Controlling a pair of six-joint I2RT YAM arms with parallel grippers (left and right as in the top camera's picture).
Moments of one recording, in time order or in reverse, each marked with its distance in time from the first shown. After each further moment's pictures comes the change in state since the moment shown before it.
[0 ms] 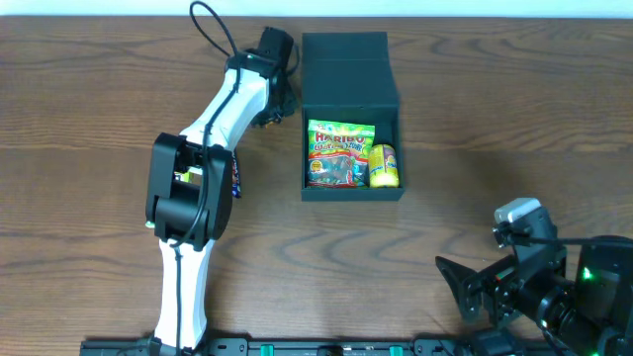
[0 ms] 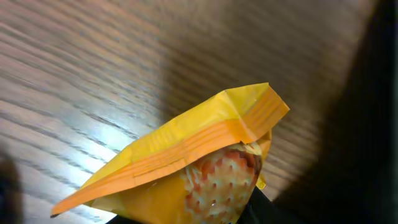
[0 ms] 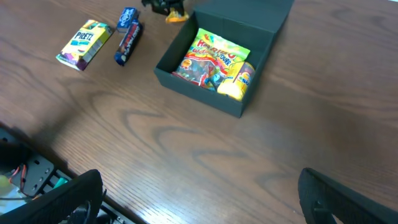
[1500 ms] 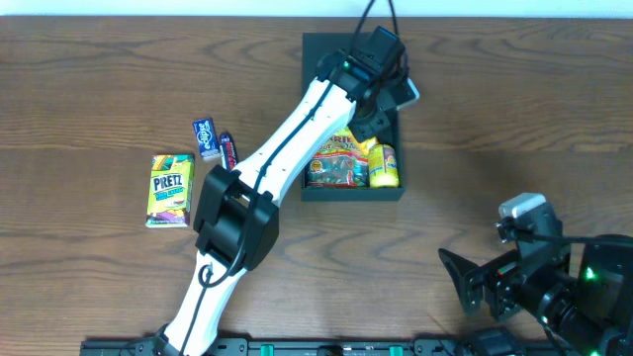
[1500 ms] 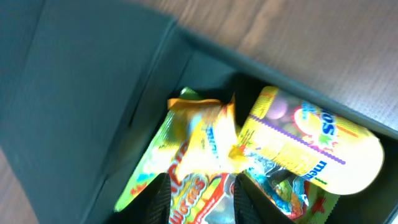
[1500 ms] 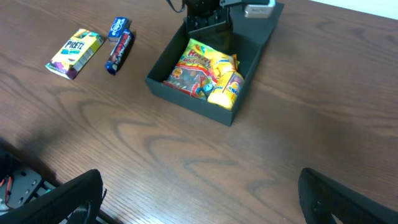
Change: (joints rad) left arm -0.352 0.000 0.322 -0.243 0.143 1.214; right arm 0.000 0.000 0.000 0.038 0.034 0.000
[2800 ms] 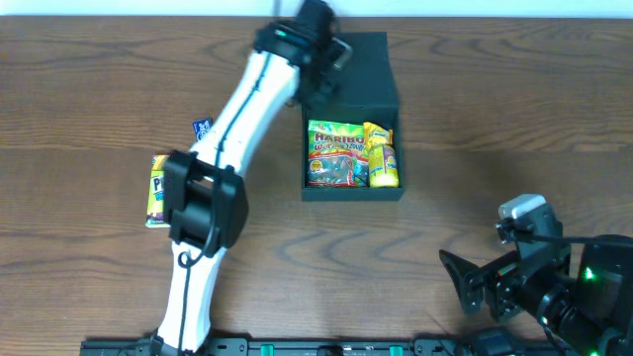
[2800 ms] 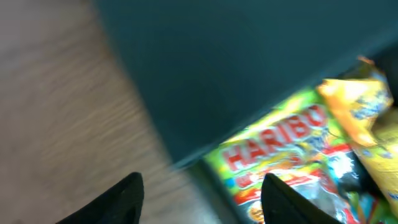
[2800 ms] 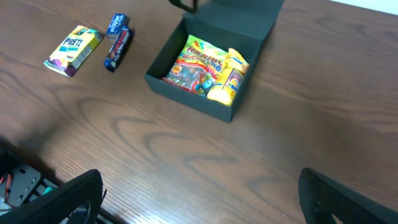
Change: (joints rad) left arm 0.269 0.000 0.000 -0.053 0.014 -0.397; right arm 0.000 0.000 0.000 -0.013 0.004 0.000
